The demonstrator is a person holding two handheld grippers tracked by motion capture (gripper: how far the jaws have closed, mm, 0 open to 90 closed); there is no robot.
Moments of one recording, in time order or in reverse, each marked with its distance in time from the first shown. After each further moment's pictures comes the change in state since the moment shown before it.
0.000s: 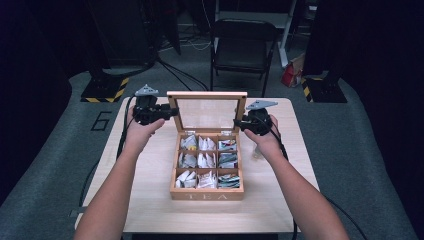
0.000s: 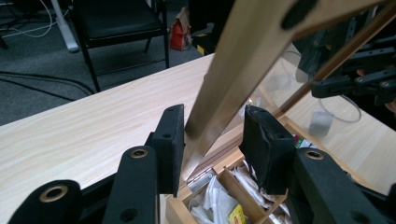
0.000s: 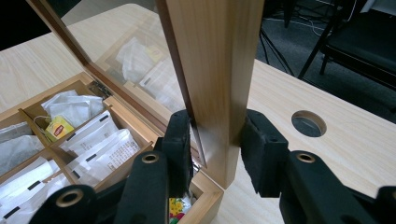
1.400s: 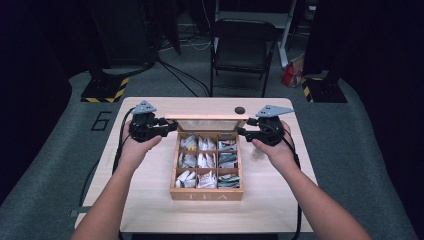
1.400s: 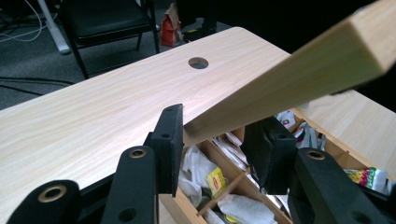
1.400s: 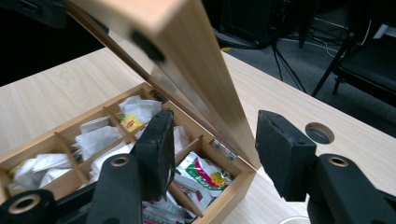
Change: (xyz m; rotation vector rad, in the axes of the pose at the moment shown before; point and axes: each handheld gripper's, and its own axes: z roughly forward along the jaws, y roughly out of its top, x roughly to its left) left arm -0.025 -0.035 -0.023 0.003 -0.020 0.059; right arm 0.034 0.006 -0.074 -0.065 0.063 -0.046
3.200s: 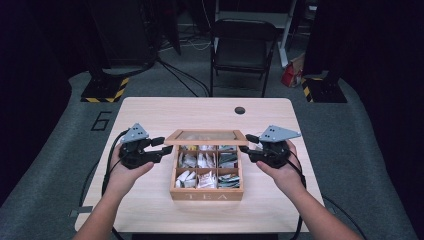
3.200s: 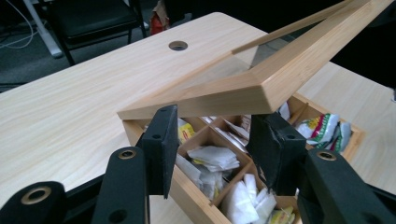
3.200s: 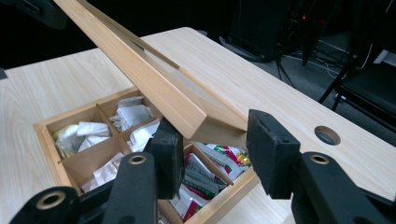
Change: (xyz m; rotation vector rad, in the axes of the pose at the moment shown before) left arm -0.037 -0.042 -0.043 0.011 -0.031 0.068; right arm 0.042 -0.028 -0.038 -0.048 0.011 -0.115
